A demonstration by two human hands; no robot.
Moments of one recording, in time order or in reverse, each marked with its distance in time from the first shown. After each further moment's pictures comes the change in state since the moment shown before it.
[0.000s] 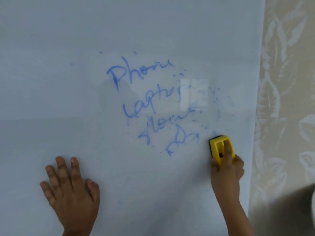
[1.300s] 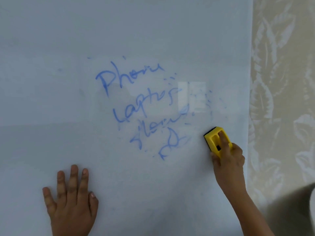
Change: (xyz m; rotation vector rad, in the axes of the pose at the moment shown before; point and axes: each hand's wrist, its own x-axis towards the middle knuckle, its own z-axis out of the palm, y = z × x) left_hand -0.018 -0.012 0.016 0.118 0.051 0.296; right_hand 0.036 0.011 -0.017 -0.095 -0.027 -0.201
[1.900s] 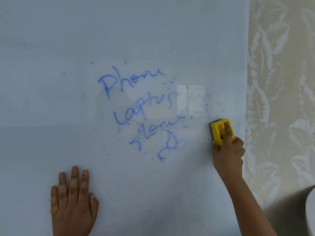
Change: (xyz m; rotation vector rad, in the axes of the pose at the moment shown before) left_hand 0.005 0.007 -0.007 -0.081 -0.012 -0.022; right_hand 0.031 -0.018 -0.009 -0.003 0.033 0.183
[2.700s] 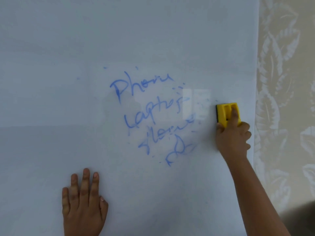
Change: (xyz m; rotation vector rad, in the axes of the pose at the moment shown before) left_hand -0.003 0.003 0.004 0.062 0.003 -0.016; right_hand 0.037 -0.051 -0.008 -0.039 0.057 0.034
